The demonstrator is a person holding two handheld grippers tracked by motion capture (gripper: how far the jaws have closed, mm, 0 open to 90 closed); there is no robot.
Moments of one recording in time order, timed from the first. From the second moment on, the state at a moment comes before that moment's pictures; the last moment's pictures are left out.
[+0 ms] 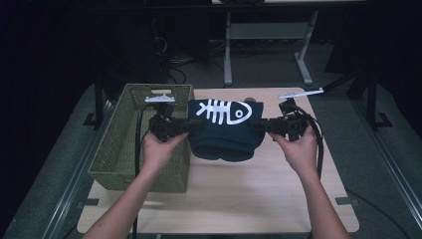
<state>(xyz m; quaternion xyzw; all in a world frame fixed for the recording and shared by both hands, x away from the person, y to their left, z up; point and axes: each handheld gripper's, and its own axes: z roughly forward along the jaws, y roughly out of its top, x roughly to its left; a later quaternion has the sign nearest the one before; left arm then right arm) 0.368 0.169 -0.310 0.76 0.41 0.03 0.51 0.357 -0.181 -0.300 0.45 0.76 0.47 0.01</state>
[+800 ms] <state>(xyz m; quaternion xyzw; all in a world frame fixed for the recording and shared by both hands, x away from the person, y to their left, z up) 0.363 0.210 -0.296 0.75 0.42 0.04 0.50 0.371 -0.139 -0.290 0.43 0.77 0.47 0.00</state>
